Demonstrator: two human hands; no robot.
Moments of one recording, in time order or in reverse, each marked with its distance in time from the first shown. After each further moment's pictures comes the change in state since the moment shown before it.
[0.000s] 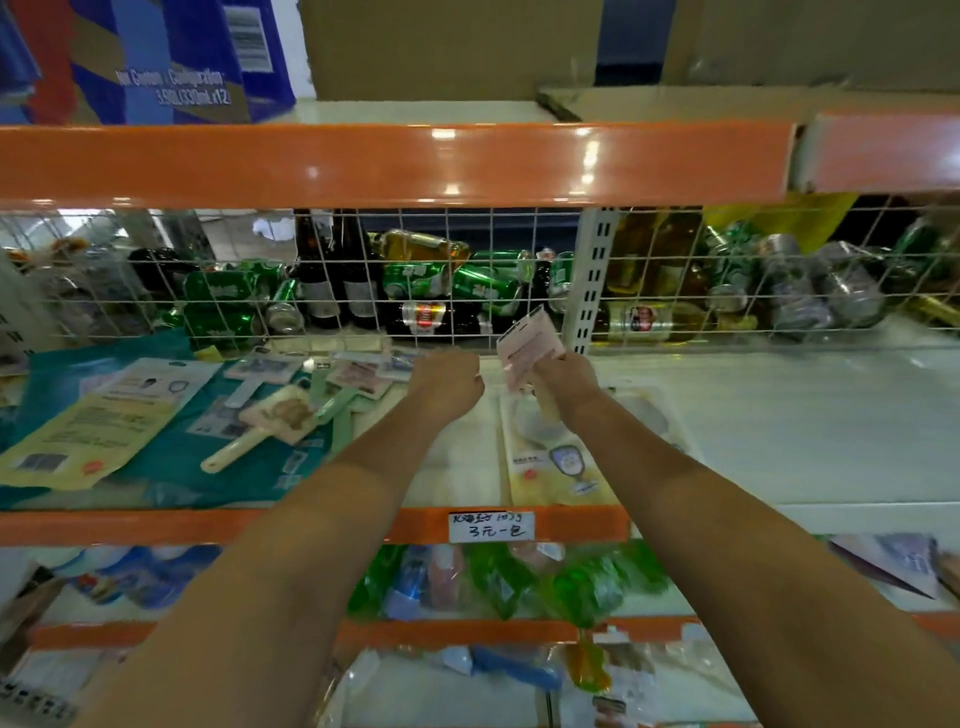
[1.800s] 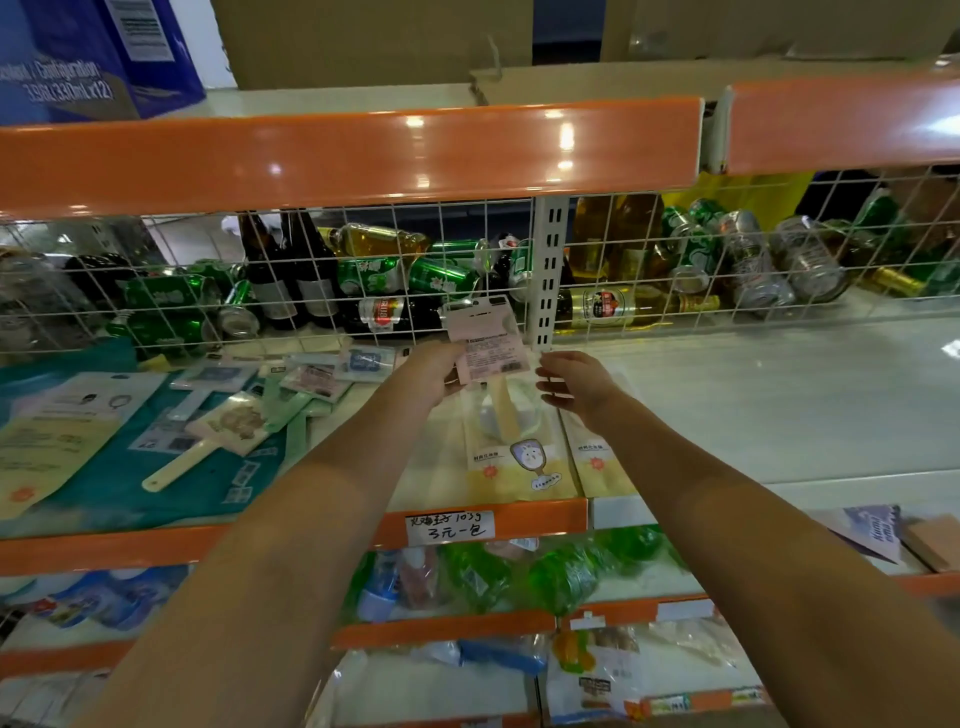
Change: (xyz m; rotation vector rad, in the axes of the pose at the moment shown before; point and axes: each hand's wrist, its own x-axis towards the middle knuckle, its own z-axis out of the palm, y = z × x) left_hand 0.027 0.051 -0.009 -1.560 -0.199 -0.703; right_hand 0.026 0.040 -0.062 0.317 -0.148 0.066
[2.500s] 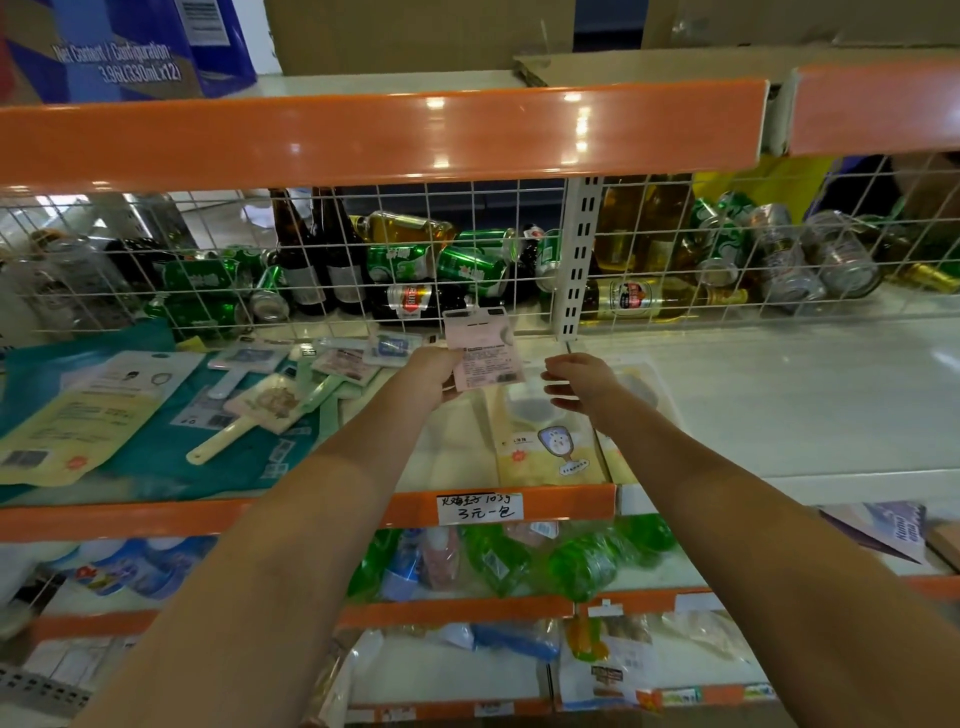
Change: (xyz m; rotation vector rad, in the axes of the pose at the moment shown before) left_hand -0.004 -0.015 -0.042 0.053 0.057 -0.045; right_hand -0.010 0.010 0.028 -0.093 0.017 0.036
